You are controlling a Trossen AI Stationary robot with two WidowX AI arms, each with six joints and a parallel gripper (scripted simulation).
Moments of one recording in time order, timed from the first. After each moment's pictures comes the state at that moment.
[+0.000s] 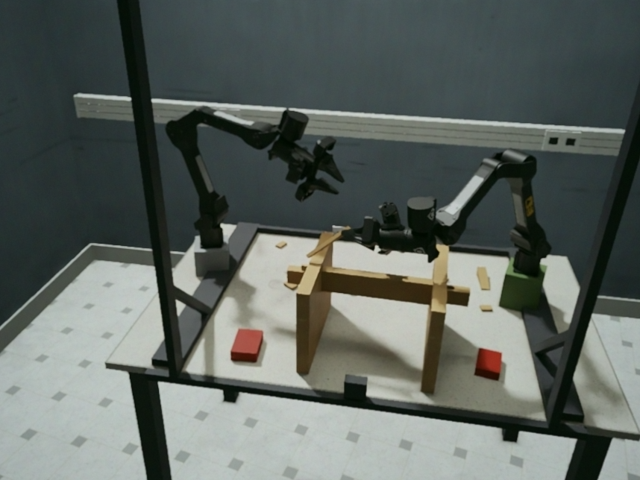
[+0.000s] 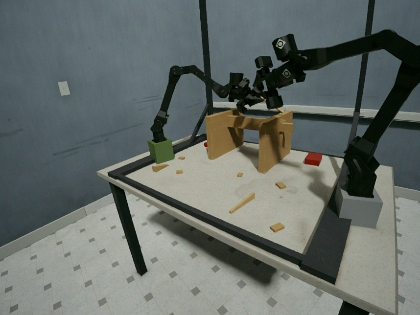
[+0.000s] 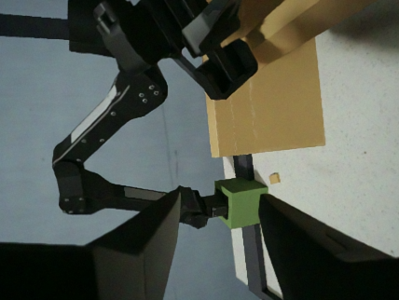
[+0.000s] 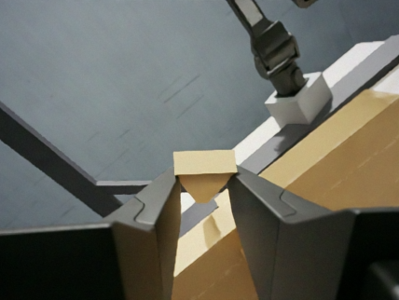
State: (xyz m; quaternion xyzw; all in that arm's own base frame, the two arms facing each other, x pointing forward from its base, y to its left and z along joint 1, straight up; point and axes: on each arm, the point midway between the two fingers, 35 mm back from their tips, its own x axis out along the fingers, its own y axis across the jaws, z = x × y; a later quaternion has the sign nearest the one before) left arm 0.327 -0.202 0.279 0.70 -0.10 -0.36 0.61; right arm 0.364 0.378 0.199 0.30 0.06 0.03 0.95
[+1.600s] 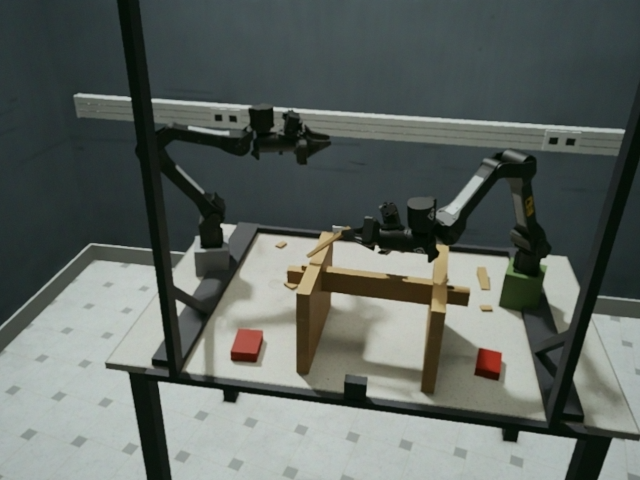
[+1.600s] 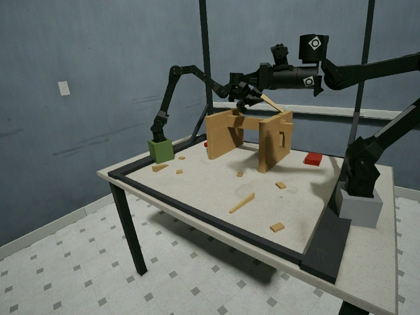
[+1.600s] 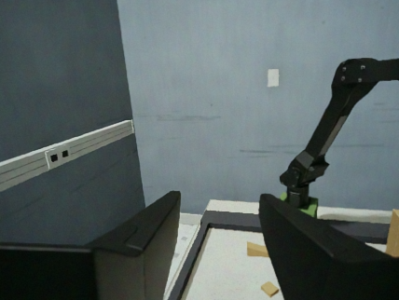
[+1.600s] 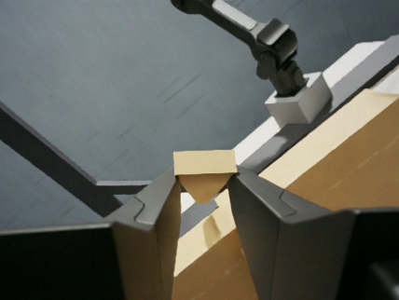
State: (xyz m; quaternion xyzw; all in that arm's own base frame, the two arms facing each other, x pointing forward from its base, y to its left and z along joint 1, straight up) left arm 0.320 -0.010 0.320 0.05 -0.01 -0.02 1.00; right arm 0.364 0.378 0.199 0.30 0.06 0.03 0.95
